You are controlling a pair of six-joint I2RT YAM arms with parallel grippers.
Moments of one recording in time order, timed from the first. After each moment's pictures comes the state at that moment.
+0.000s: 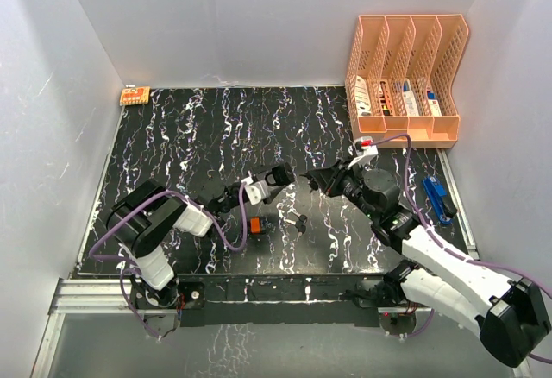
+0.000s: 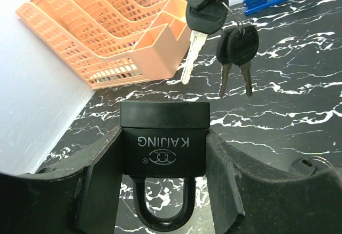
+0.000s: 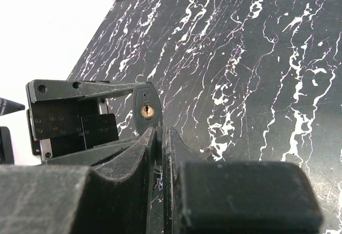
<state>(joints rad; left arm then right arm) -0.67 1.71 0.43 1.44 0.55 0.43 0.60 0.84 0.48 0.24 -0.01 0.54</state>
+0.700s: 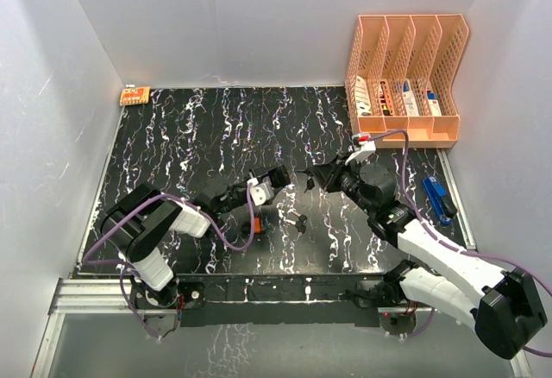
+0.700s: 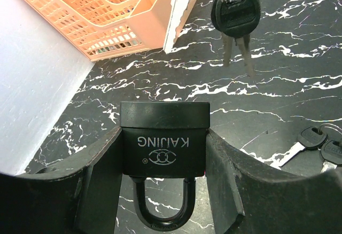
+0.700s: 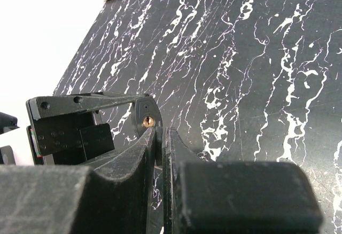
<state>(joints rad) -0.67 1.67 0.42 1.26 0.48 0.54 0.58 0.93 0.51 0.26 0.00 0.54</state>
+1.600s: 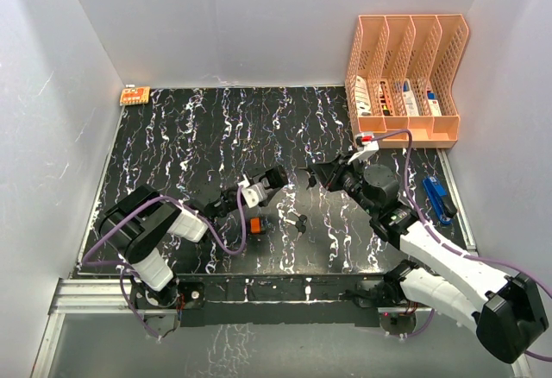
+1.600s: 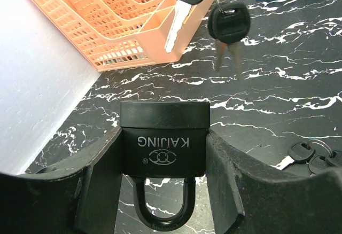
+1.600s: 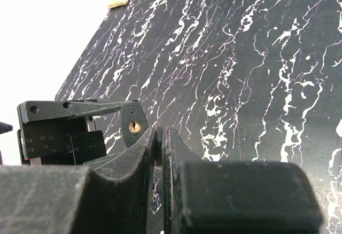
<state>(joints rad) -0.67 1.66 0.36 1.40 0.47 0.45 0.57 0.89 0.51 0.27 0.00 0.52</state>
